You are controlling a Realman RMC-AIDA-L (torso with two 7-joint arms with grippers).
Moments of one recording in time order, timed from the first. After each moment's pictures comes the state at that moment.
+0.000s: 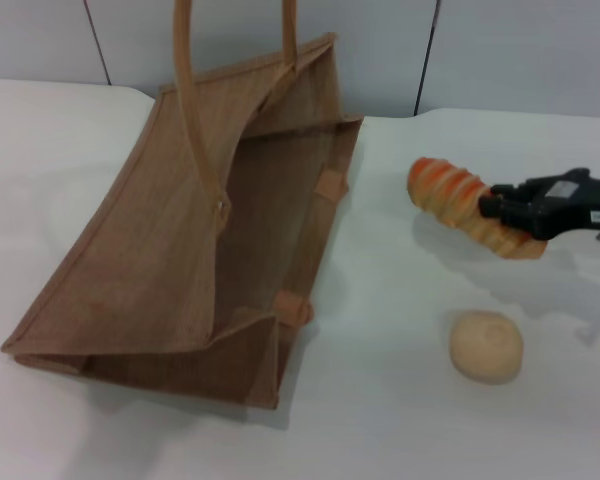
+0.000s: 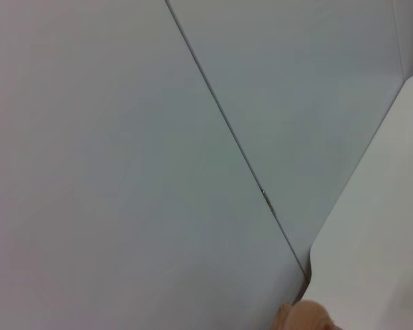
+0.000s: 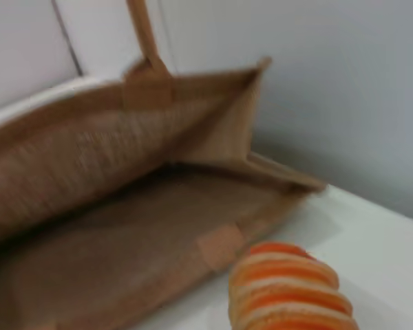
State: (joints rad) left arm -0.86 -1.92 1.12 1.72 -0.60 -1.58 0.73; right arm 0.71 2.03 -0.58 -0.63 -2.25 -1.30 1.57
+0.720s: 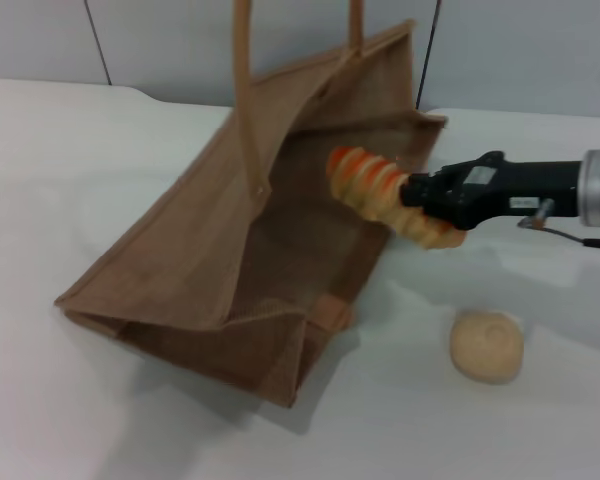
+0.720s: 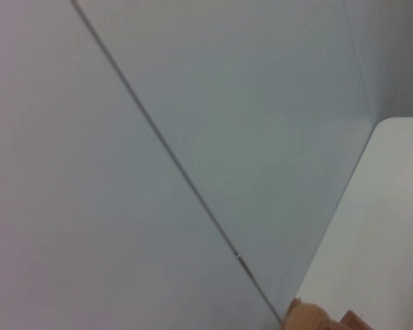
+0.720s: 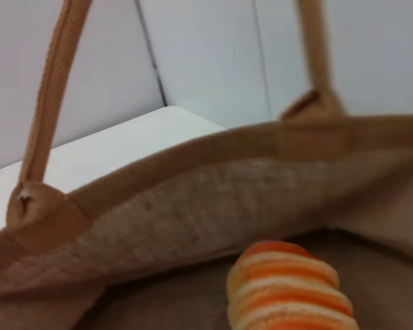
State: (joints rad) left arm -0.93 -1.97 1.14 1.72 -0.60 -1.57 0.73; right arm 0.84 2.03 -0.63 -0.46 -2.17 -1.28 1.48
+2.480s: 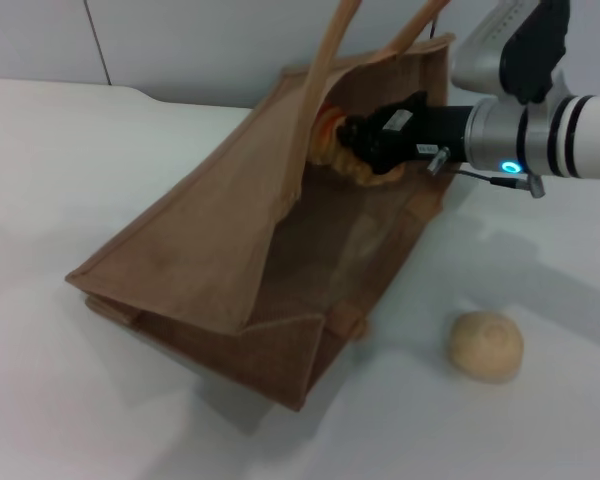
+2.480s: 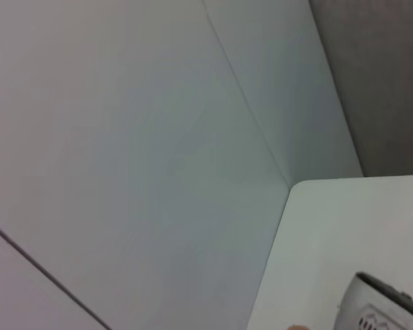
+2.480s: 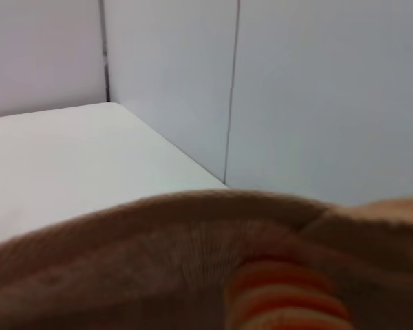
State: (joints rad) left arm -1.00 -2.03 1.26 1.76 -0.65 -1.54 0.69; right arm 1.09 2.04 -0.64 -0.11 -2.01 -0.82 1.18
